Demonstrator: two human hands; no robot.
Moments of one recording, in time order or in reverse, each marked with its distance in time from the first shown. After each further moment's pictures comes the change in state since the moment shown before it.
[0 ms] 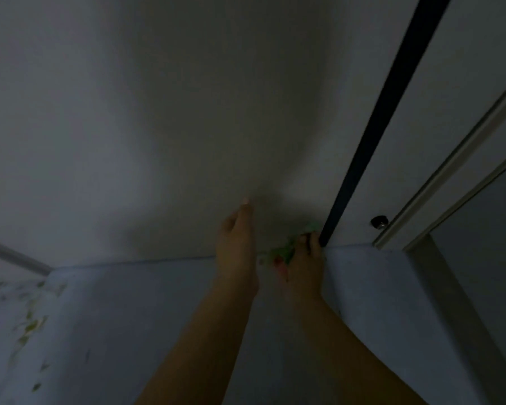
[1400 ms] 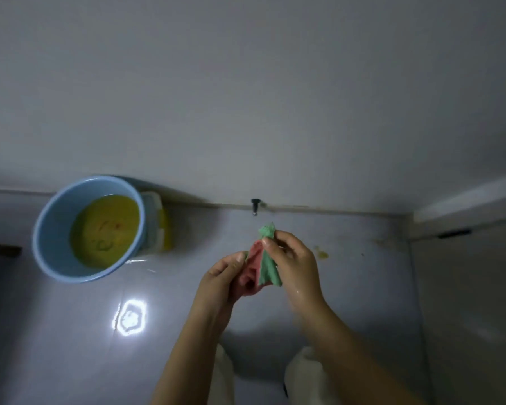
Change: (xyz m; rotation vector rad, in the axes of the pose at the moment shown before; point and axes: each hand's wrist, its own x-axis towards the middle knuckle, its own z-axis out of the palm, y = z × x) left_hand -0.745 0.307 -0.324 -0.989 1.169 0.045; right_hand -0.796 -0.340 0.095 -1.003 -1.801 0.166
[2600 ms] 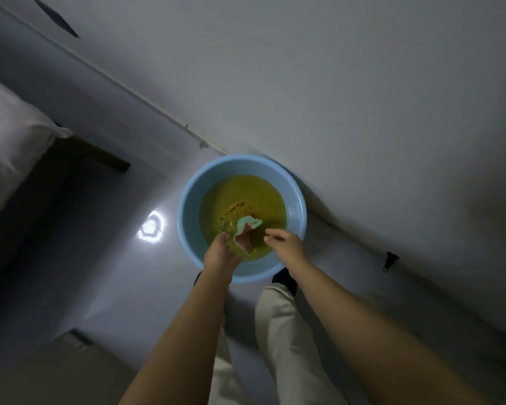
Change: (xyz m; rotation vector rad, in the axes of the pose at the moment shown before) left_hand 0.192 0.164 -0.495 -0.636 0.680 -0.308; right_hand 0.172 0.084 0.546 -0.693 -0.506 0.323
